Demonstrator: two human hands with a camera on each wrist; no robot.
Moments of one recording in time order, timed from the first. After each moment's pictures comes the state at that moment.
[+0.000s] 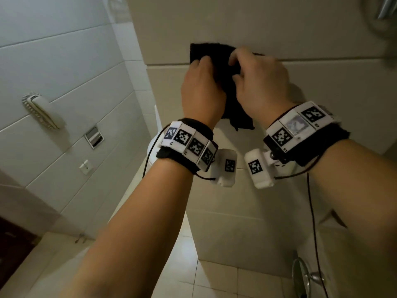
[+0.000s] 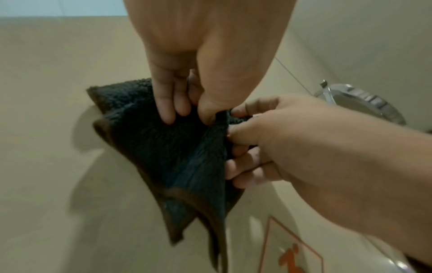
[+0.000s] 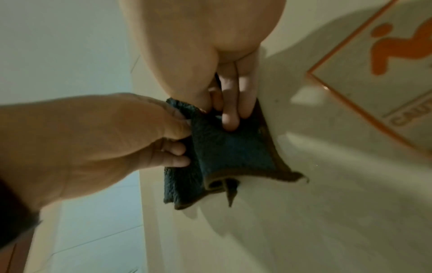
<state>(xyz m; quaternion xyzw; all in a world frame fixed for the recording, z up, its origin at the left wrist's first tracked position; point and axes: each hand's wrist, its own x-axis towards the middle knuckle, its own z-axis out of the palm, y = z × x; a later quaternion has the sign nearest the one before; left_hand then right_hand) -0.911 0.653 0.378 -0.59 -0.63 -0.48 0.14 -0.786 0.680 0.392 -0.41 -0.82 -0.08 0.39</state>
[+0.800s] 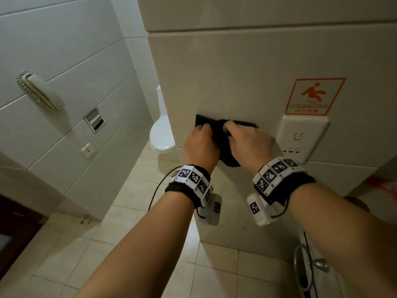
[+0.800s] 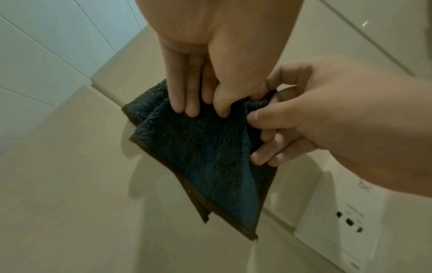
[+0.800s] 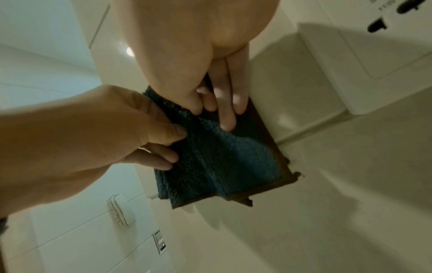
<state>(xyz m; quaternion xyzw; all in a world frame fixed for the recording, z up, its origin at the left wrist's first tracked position) -0.933 0.634 0.213 -0.57 -0.74 -0.35 0.02 -0.804 0.667 0.225 -0.40 -0.87 -0.03 0.28</state>
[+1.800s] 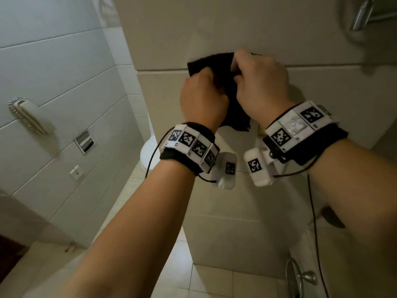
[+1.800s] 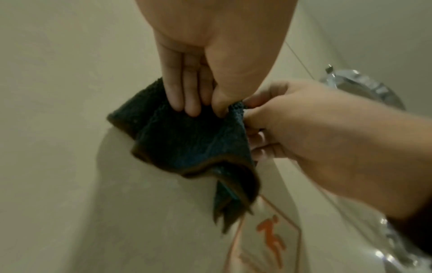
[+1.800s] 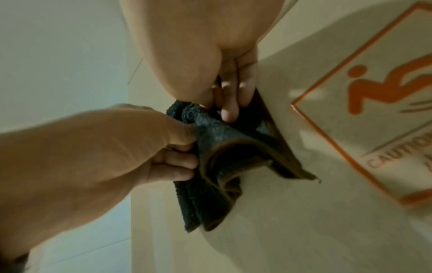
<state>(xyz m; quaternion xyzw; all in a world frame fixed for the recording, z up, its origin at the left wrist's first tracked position) -0.892 0.660 0.370 -0.58 -0.63 -0.51 0.12 -0.767 0.680 0.399 -0.42 -0.81 -0.14 0.38</state>
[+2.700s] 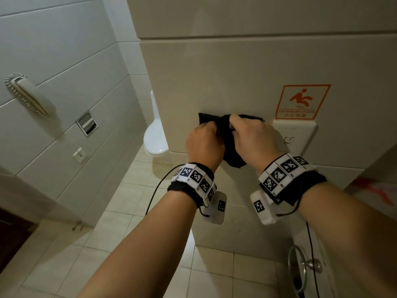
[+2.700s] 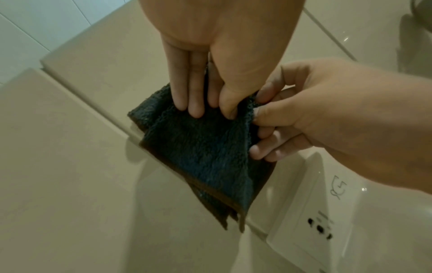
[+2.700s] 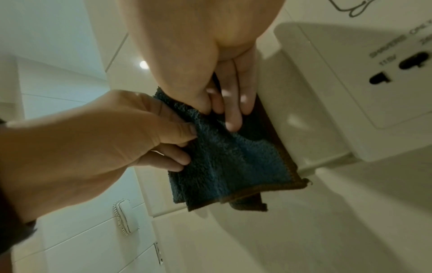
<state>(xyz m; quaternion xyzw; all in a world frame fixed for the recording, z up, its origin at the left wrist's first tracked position) -0.910 0.642 0.228 -0.57 -0.71 -0.41 0.04 -0.783 0.669 0.255 -0.43 -0.86 -0.06 0.27</state>
